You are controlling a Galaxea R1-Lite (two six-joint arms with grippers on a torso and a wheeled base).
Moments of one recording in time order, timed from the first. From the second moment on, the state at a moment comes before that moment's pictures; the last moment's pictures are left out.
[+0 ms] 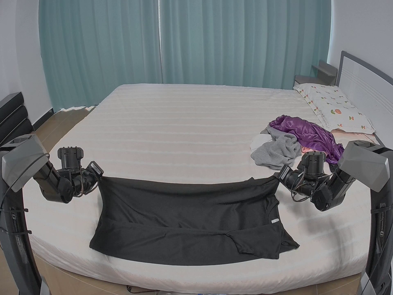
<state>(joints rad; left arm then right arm) 0.09 2.29 -0.99 -0.77 -0.08 -0.79 0.15 2.40 -0.98 -0.99 0.14 0.75</state>
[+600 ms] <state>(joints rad) 0.07 2.49 -1.23 -0.77 -0.06 -0.81 0.18 2.58 -1.27 -0.94 0.07 0.75</state>
